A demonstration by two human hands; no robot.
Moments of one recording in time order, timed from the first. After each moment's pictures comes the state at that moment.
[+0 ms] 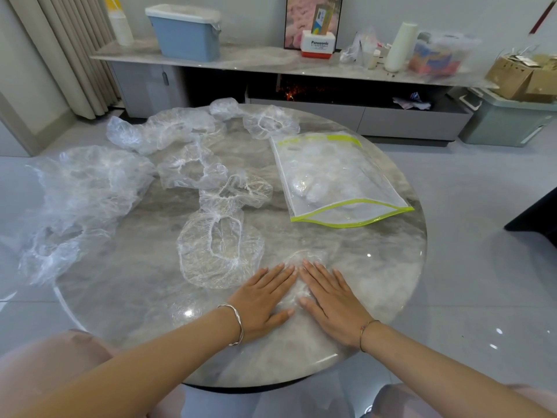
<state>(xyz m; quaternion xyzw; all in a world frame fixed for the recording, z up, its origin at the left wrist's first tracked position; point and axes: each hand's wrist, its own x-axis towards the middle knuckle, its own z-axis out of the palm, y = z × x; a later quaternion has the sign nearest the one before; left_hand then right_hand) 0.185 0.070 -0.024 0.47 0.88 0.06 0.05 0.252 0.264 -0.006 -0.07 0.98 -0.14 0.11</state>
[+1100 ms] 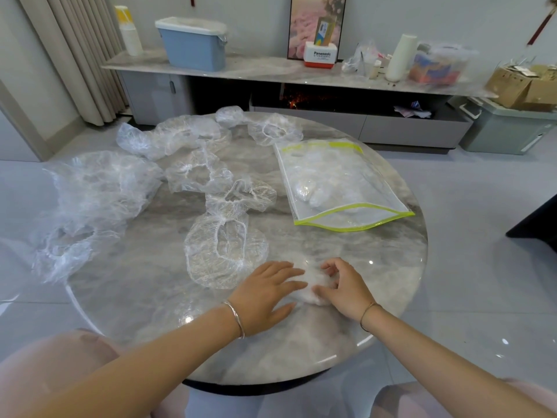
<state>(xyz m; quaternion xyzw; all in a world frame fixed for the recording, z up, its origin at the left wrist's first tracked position) 0.183 0.067 -0.002 0.52 0.82 0.19 -0.10 0.237 0.270 0.013 0.15 0.88 -0.45 0.02</state>
